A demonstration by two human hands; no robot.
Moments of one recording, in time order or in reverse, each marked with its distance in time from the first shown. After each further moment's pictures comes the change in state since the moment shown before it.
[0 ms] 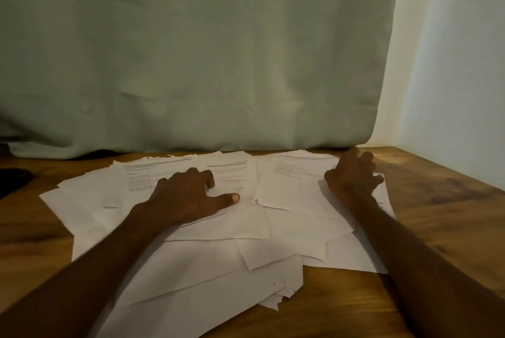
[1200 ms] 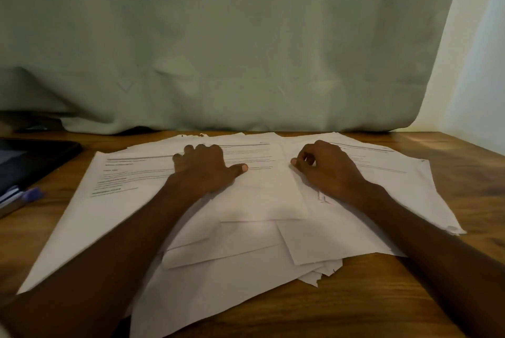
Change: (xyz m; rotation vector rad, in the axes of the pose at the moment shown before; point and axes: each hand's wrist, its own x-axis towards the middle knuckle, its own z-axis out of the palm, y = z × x) left_hand 0.002 -0.017 -0.002 0.125 0.113 -0.217; right_hand -0.061 -0.051 0.022 0.160 -0.338 -0.652
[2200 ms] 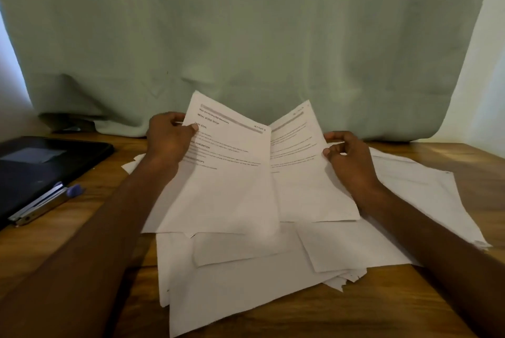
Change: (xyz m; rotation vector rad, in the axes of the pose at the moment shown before) left_hand 0.010 -0.086 -0.045 -1.215 0.411 -0.234; right_hand 0.005 -0.022 0.001 0.720 0.282 0.177
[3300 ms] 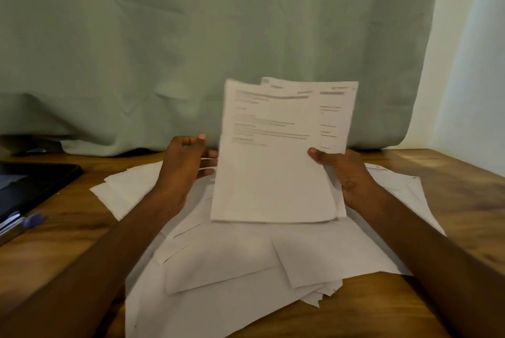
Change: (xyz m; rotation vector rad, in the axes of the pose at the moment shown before) left_hand -0.039 0.007 0.048 -0.311 -0.232 -0.056; right_hand 0.018 -0.004 -0.028 0.572 -0.043 0.275
